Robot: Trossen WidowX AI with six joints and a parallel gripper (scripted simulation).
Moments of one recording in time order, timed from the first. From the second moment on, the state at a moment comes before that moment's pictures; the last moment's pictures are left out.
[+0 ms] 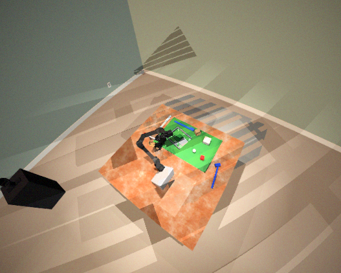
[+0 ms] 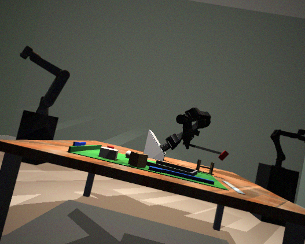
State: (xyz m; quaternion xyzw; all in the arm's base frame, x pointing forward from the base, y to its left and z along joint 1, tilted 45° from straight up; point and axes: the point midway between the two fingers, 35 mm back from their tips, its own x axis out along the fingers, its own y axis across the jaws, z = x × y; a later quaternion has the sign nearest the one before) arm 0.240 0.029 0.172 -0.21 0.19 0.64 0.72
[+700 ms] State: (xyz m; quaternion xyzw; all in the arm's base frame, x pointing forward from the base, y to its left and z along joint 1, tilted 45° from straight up) arm 0.242 -0.090 0.081 0.03 0.46 0.47 0.76
